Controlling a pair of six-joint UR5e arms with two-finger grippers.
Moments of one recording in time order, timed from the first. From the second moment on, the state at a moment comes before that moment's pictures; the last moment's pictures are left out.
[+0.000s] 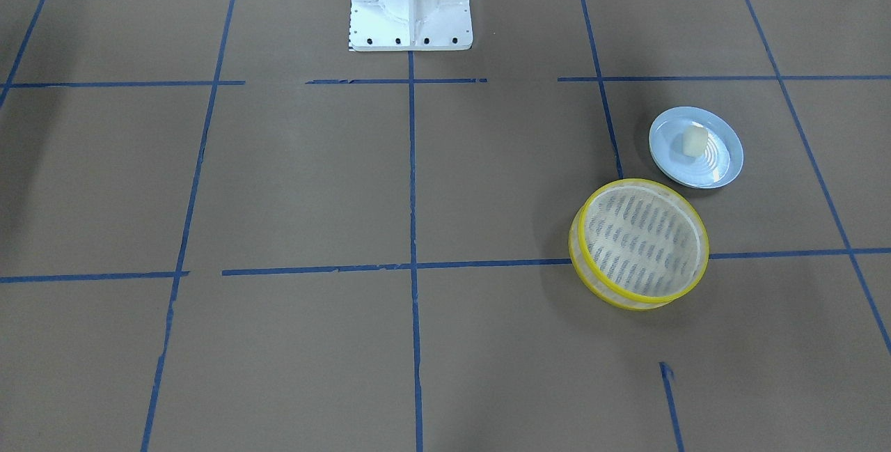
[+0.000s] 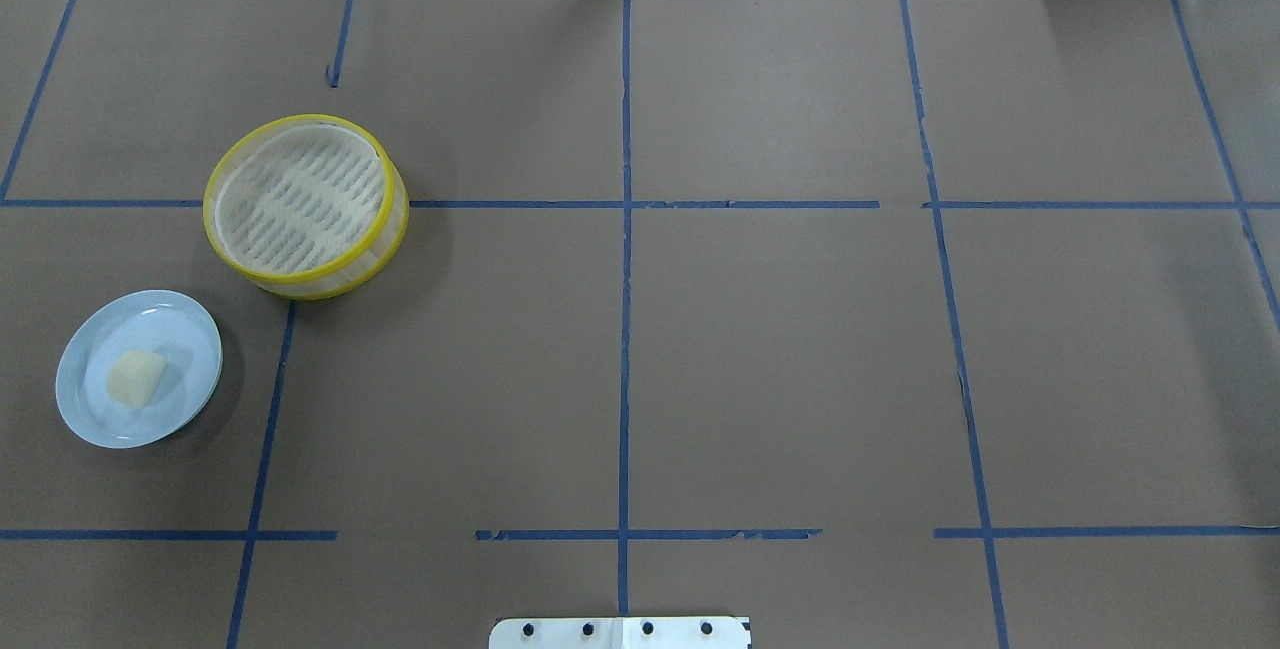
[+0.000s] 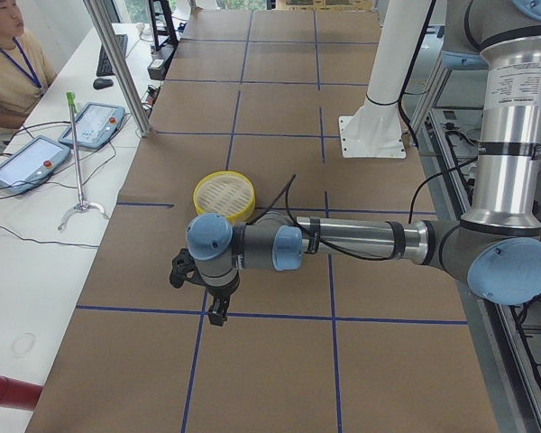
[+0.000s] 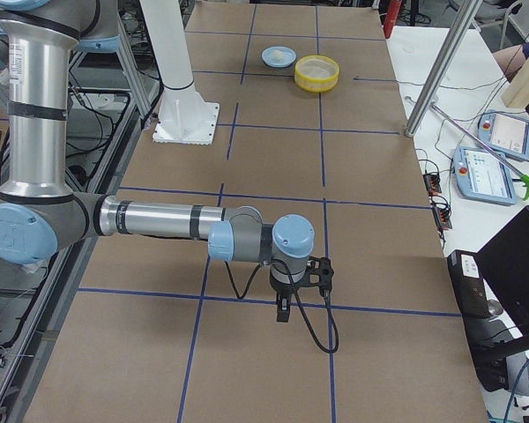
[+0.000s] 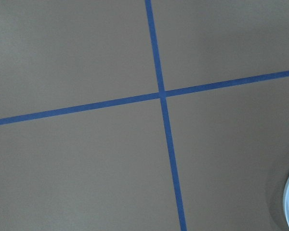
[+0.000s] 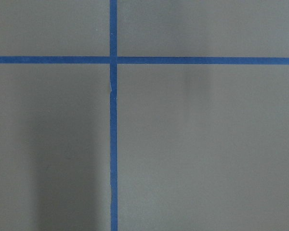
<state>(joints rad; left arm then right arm) -1.57 -1.58 -1.66 -1.46 -2.36 0.19 1.57 -1.68 1.65 -1.57 2.29 0.01</state>
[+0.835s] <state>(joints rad) -1.56 -1.58 -1.67 -1.45 -2.37 0.20 1.57 -1.68 1.65 -1.57 2.29 0.01</state>
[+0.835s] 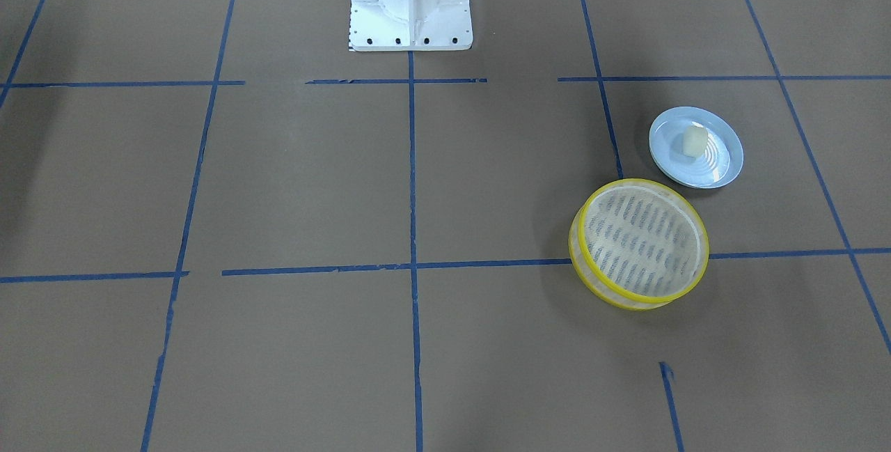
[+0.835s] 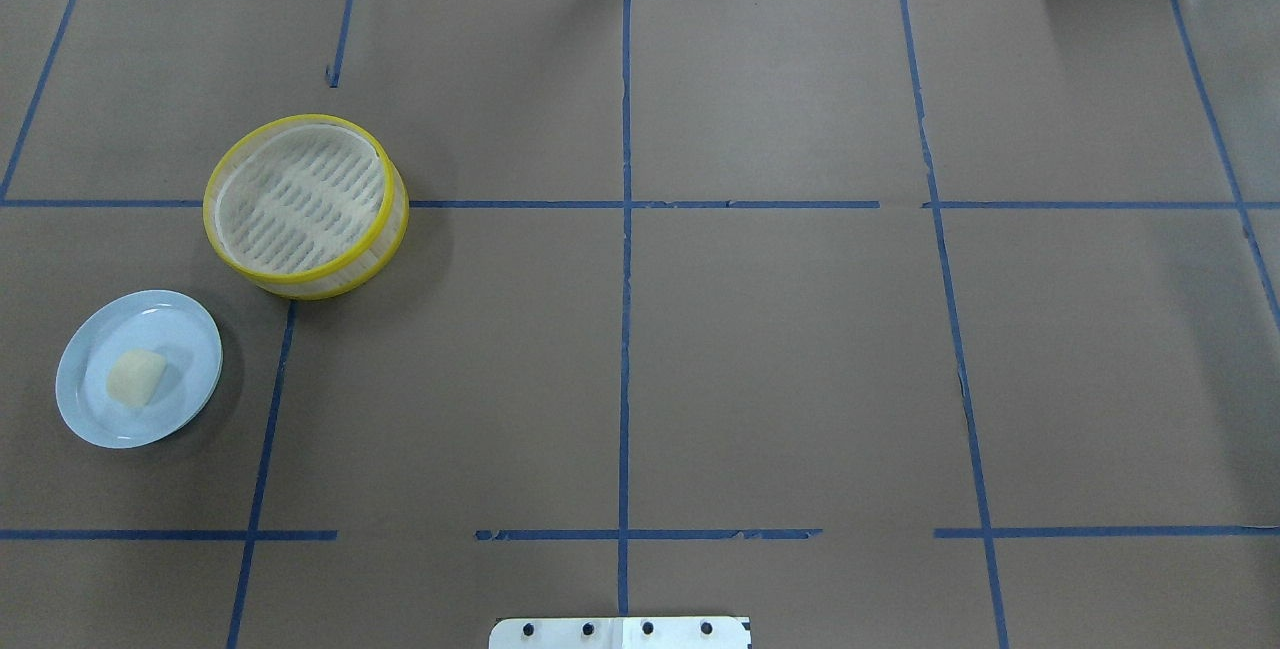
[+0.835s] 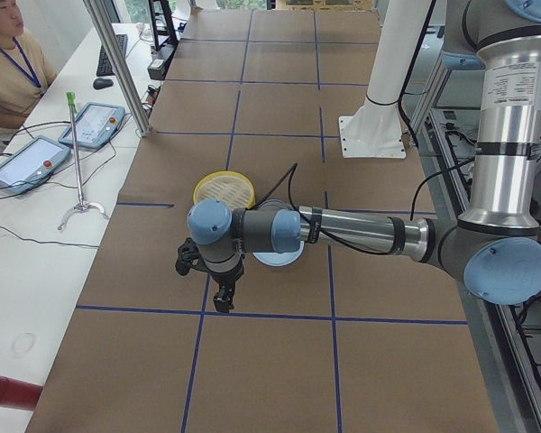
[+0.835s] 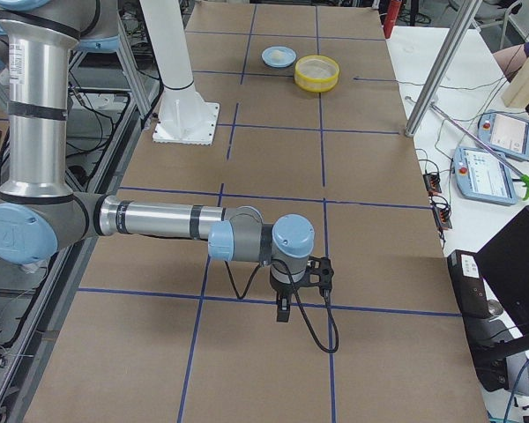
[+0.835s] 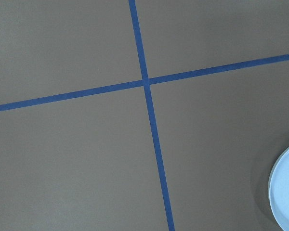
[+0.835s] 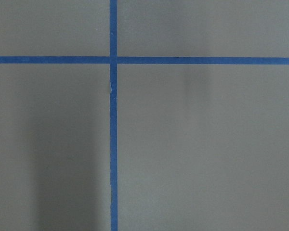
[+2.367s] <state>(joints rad) -0.92 -1.50 -1.77 -2.06 -2.20 -0.71 1.57 -1.68 1.65 -1.57 2.29 0.01</state>
